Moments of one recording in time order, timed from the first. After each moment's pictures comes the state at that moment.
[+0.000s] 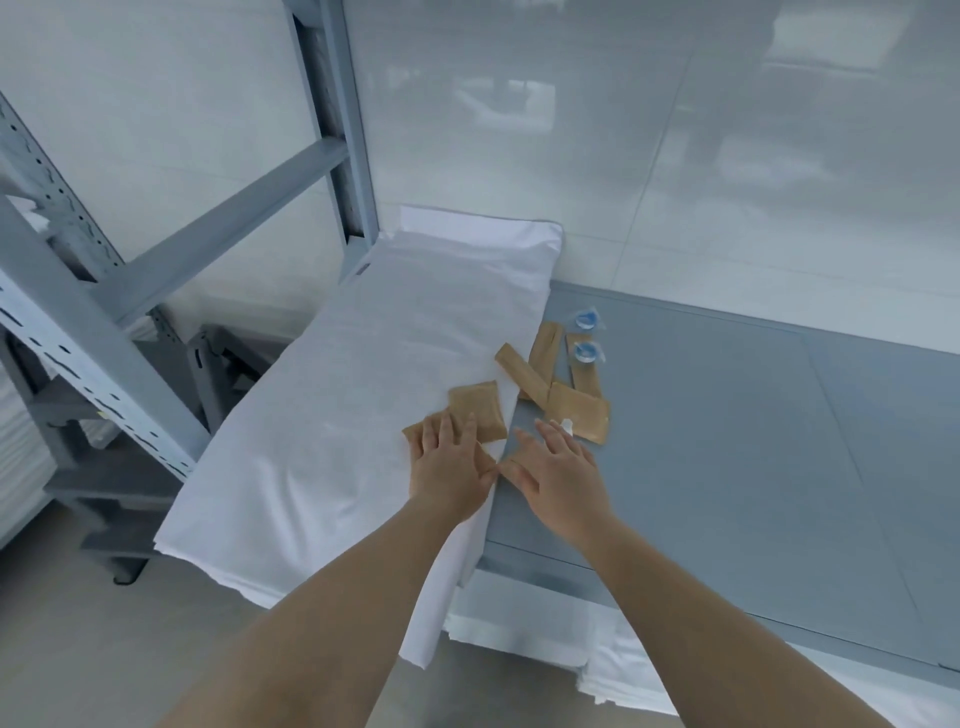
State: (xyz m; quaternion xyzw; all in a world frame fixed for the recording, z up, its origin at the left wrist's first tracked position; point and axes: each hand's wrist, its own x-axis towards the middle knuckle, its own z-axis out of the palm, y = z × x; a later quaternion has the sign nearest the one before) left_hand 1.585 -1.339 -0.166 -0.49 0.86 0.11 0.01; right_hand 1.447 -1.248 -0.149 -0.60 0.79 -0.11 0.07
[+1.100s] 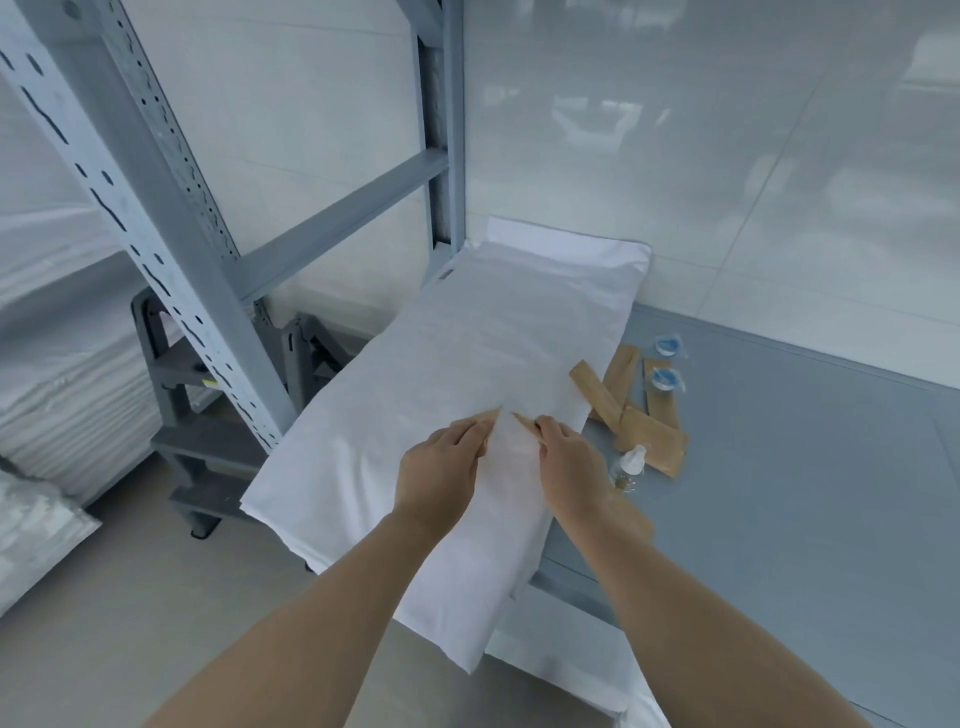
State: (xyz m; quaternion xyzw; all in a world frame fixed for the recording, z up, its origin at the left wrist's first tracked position) left_hand 1.668 -1.333 -0.118 -0.46 0.85 0.06 -0.26; right_hand 1.496 -1.311 -0.146 -0.61 0.77 -0.20 0.01
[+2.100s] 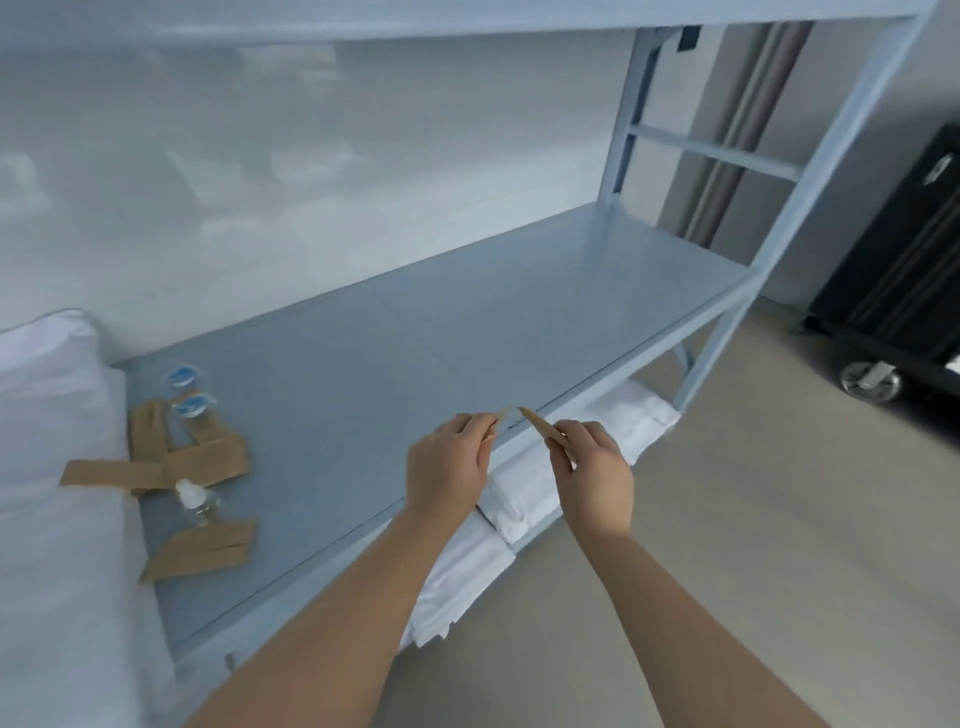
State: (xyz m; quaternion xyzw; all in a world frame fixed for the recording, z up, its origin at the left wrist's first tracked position) left_hand 1.404 -1.033 -0.064 0.02 0.94 0.23 -0.26; right_hand 1.384 -0.871 -0.072 -0.08 0.90 -0.36 -0.21
